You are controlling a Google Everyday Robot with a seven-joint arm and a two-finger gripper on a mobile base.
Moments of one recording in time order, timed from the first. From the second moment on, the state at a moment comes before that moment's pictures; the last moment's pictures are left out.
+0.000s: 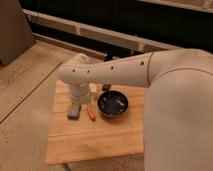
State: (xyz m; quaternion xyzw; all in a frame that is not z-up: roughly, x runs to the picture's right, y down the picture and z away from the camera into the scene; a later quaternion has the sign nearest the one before) arm -0.109 0.103 0.703 -0.26 0.23 0.64 0.68
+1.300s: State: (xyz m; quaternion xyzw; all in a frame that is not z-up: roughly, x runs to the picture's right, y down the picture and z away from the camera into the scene) arm -0.109 0.092 0.702 -0.24 0.22 0.64 0.70
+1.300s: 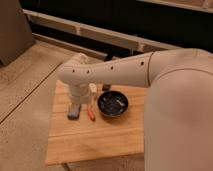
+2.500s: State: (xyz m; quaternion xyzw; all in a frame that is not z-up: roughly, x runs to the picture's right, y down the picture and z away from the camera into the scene) arm -0.077 0.004 0.718 -0.12 0.13 0.64 0.74
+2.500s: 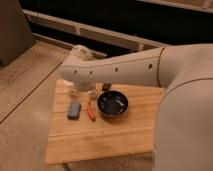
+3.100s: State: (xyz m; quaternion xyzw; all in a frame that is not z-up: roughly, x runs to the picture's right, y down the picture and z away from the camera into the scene) arm -0.033 -0.047 0.781 -0.11 0.11 0.63 0.76
